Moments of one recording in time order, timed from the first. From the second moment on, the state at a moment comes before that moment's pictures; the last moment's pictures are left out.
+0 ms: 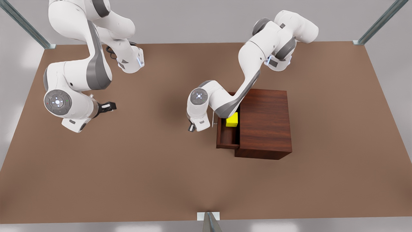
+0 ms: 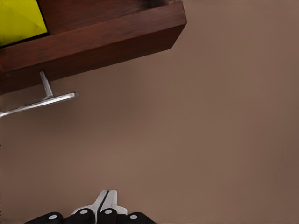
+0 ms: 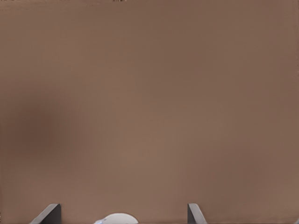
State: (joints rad) left arm -0.69 0.89 -0.21 -1.01 0.08 1.94 -2.09; right arm 0.07 0.29 0.12 -1.35 -0.10 1.27 -0.08
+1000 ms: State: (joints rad) left arm -0.48 0.73 -0.37 -1.39 0.12 1.87 -2.32; right arm 0.08 0.33 0.12 -1.35 -0.14 1.28 0.12
